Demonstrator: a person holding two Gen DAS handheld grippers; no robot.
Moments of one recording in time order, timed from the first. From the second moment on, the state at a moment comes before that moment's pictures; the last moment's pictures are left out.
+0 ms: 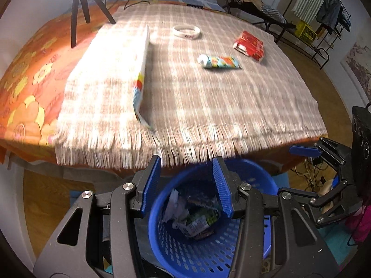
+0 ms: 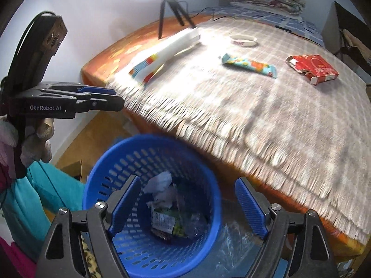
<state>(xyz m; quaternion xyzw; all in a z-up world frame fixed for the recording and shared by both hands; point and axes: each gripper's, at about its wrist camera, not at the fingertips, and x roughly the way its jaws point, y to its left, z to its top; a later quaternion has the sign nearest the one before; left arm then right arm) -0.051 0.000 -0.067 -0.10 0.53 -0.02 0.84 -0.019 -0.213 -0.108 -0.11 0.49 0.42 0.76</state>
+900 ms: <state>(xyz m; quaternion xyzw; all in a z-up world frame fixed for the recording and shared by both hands) 0.049 0.043 -0.070 -0.12 0.53 0.03 0.84 0.087 -0.177 -0.088 -0.14 0.46 0.41 0.77</state>
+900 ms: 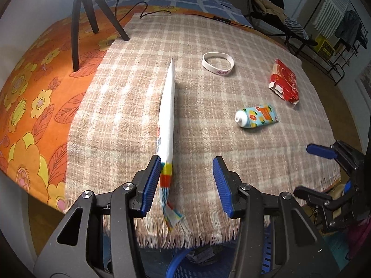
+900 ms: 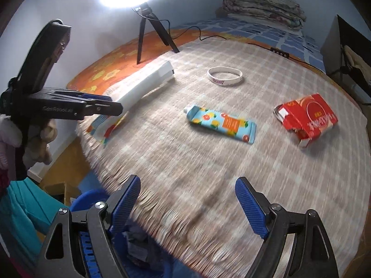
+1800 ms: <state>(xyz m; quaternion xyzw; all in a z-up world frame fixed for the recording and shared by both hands) 0.092 0.059 -0.099 -0.12 0.56 0.05 0.82 0.151 -0.096 -0.121 -0.27 0.43 0.39 0.77</state>
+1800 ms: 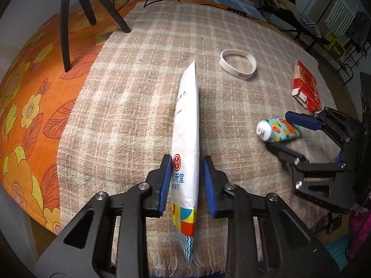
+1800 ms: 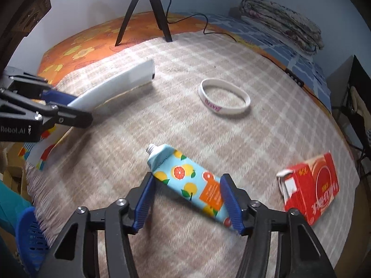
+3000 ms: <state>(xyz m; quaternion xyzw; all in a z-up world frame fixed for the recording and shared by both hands) 0.059 0.033 -0.054 -0.10 0.51 0.03 0.86 0.152 -0.134 -0.079 -0.16 0.44 0.38 0.80</state>
